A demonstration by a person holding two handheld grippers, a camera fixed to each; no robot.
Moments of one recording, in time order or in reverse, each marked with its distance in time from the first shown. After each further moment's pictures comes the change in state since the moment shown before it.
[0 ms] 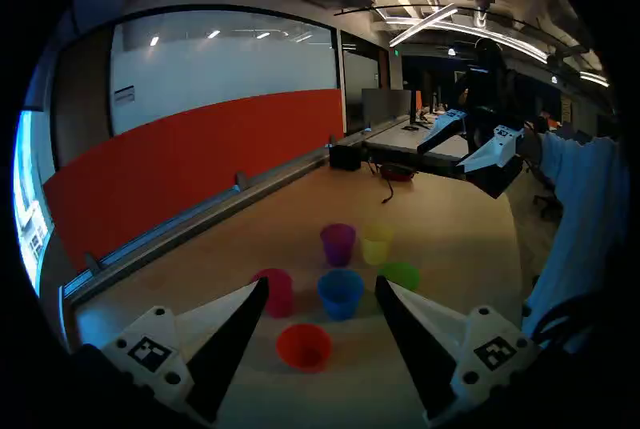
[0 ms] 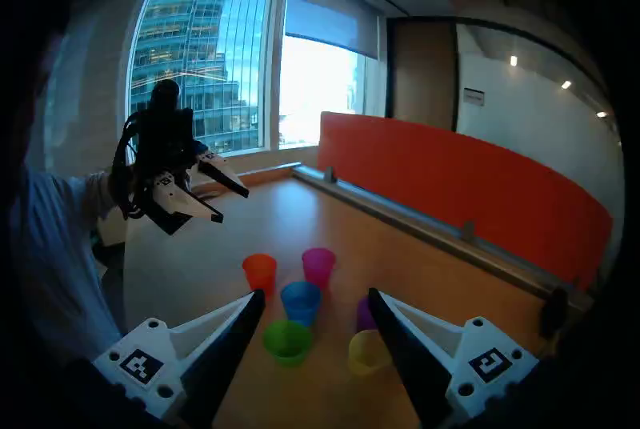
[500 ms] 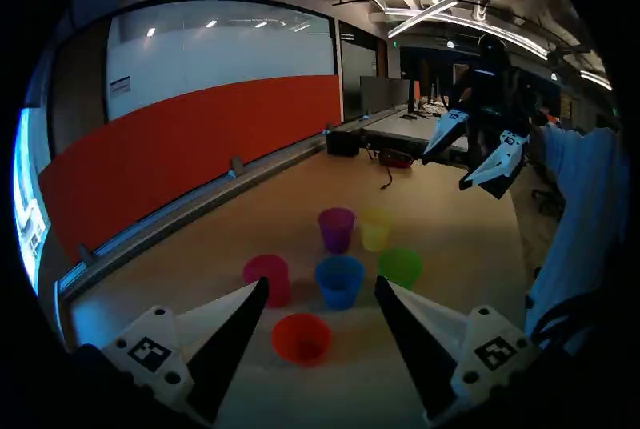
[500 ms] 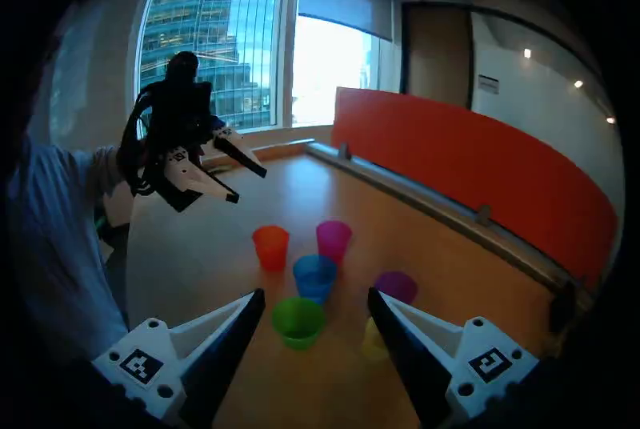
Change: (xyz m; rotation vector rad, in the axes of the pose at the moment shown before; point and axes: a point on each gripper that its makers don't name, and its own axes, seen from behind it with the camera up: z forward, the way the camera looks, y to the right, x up) left arm -0.025 0.003 0.016 -0.016 -0.045 -0.005; right arm -0.044 -0.015 0.018 0.048 -0.083 -0.021
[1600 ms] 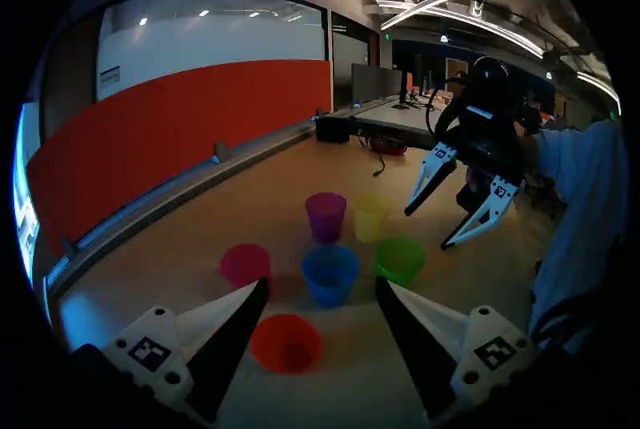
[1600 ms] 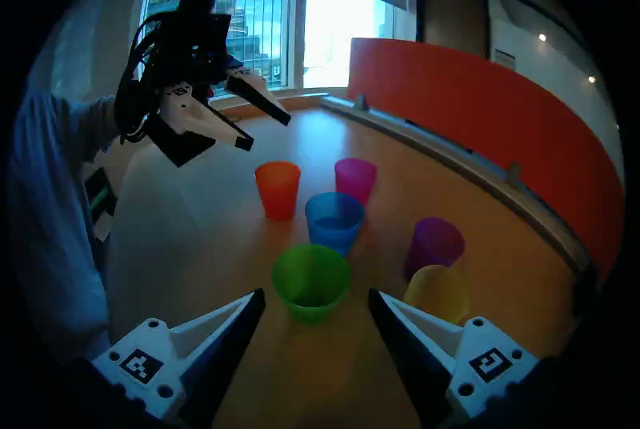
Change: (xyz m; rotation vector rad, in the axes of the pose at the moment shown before) left arm -0.026 0.013 0.039 -0.052 -0.036 -0.006; right arm -0.094 -0.013 0.071 0.045 -0.137 -0.022
